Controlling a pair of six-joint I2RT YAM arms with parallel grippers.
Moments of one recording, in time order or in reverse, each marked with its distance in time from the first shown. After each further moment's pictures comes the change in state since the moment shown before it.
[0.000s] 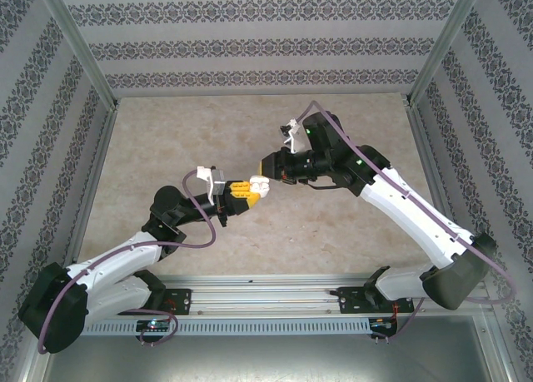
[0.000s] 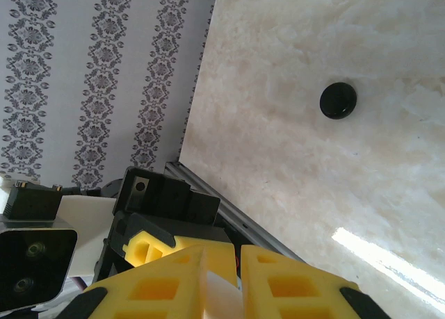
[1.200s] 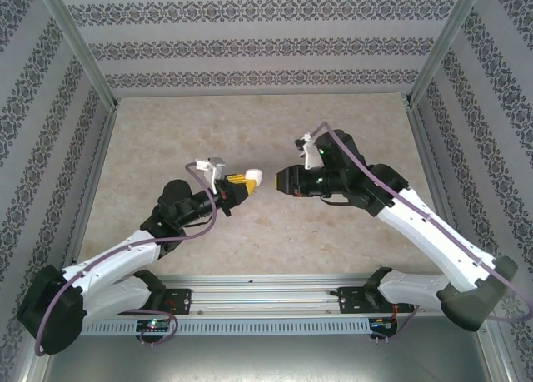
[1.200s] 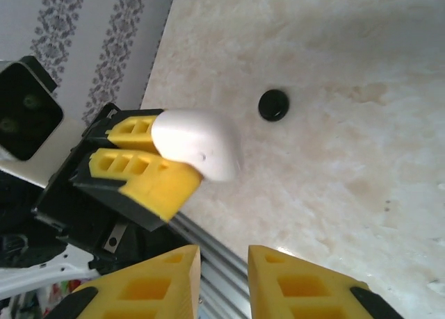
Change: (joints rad) left arm -0.013 -0.008 0.056 -0.300 -0.312 -0.152; right arm 0.019 -0.185 -0.131 -0.079 0.211 -0.108
